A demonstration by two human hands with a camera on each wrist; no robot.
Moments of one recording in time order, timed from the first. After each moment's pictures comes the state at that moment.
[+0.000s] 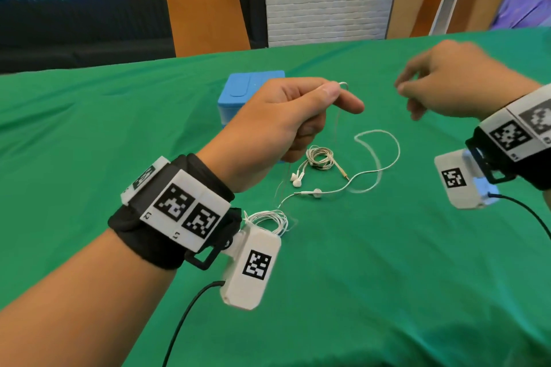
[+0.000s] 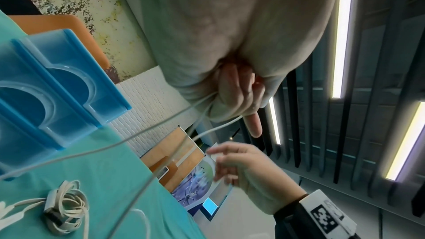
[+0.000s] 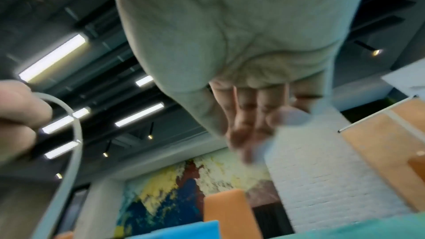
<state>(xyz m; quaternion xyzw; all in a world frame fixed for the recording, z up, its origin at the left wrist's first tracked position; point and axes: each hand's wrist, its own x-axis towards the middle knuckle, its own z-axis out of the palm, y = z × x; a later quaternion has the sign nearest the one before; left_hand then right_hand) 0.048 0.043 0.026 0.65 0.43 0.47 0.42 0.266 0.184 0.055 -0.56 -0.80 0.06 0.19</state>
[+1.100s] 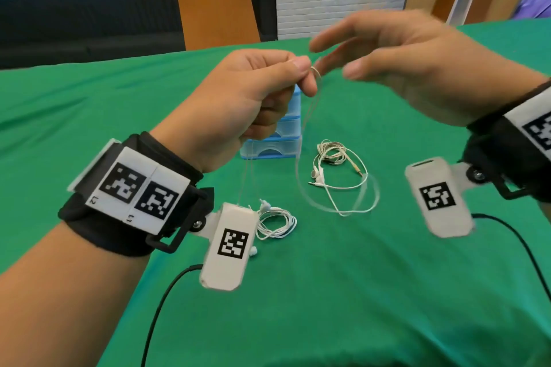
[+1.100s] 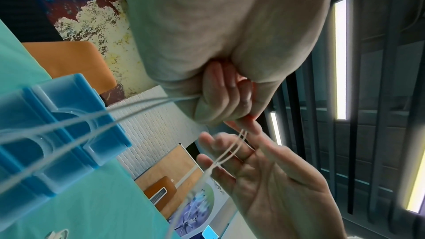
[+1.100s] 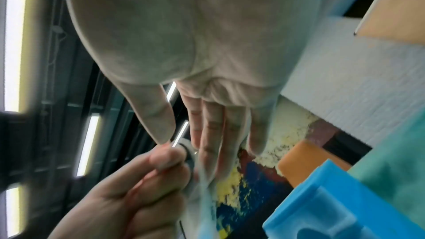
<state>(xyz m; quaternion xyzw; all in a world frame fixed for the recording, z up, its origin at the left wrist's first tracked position) 0.010 0.032 0.043 0.63 0.46 0.48 0.40 0.213 0.136 0.060 -0.17 -0.87 0.37 0.29</state>
